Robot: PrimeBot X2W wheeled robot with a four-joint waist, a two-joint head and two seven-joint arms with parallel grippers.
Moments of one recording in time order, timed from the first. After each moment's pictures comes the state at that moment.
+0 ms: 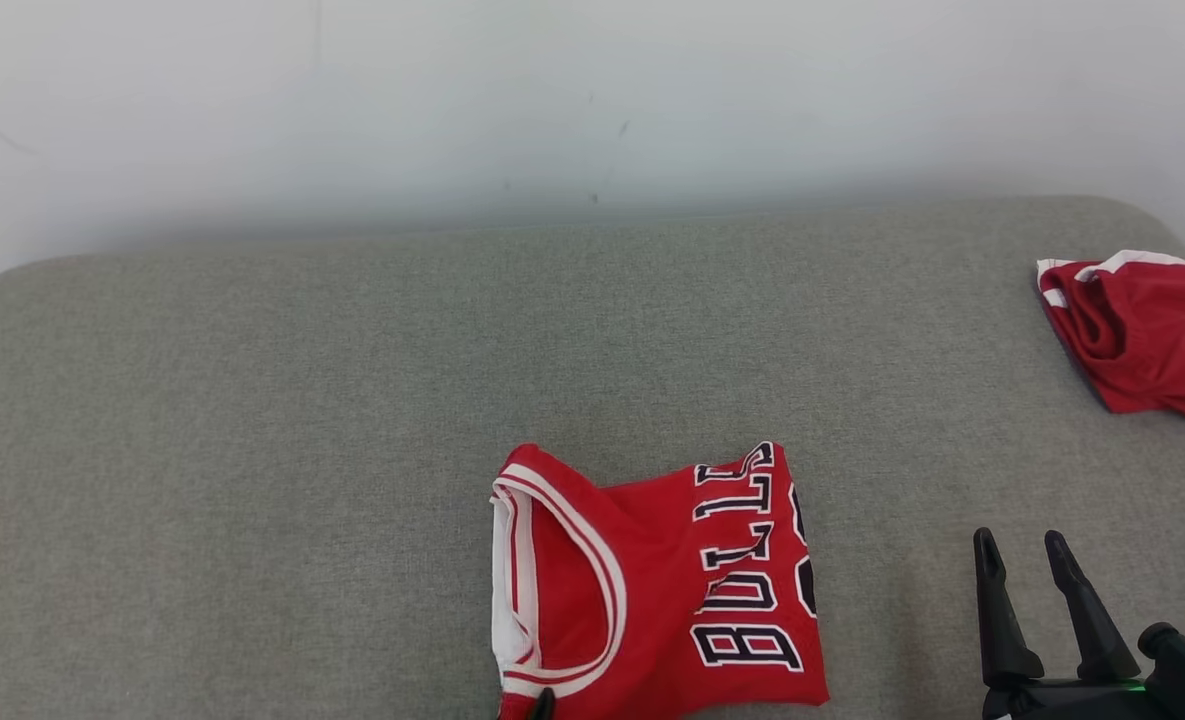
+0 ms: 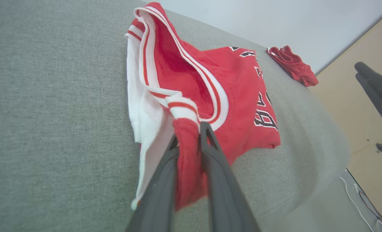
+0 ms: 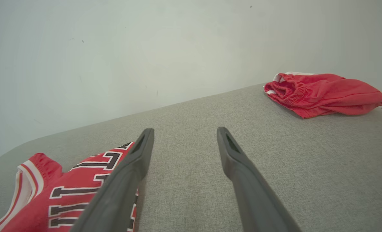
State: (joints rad) left arm 0.02 0.19 -0.57 0.15 -0.62 0.01 -0.12; right arm 0.03 -0.18 0.04 0.16 0.42 0.13 -0.26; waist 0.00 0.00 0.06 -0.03
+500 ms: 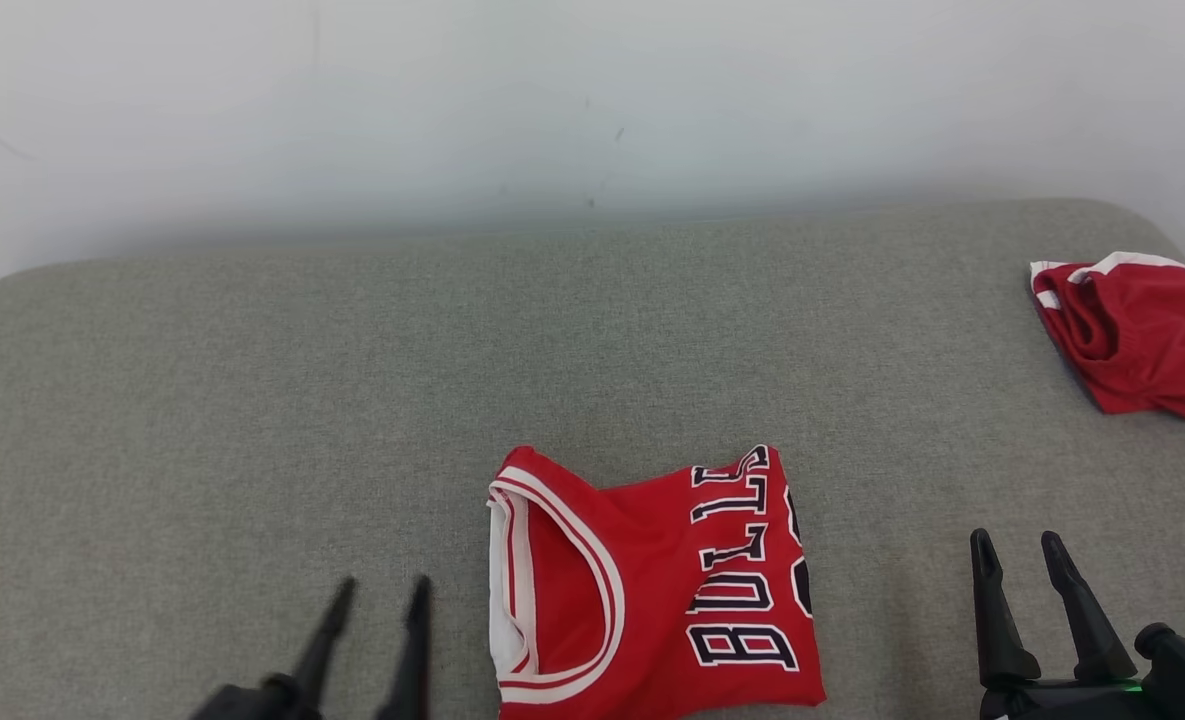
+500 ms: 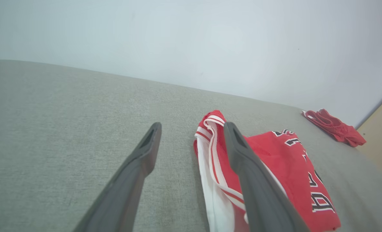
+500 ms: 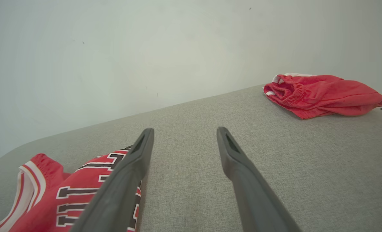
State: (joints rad) left arm 0.00 0.22 -0.38 0.09 -0.54 0.05 -0.26; right arm 0.03 -0.18 0.04 0.16 0.42 0.13 -0.26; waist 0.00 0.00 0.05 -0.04
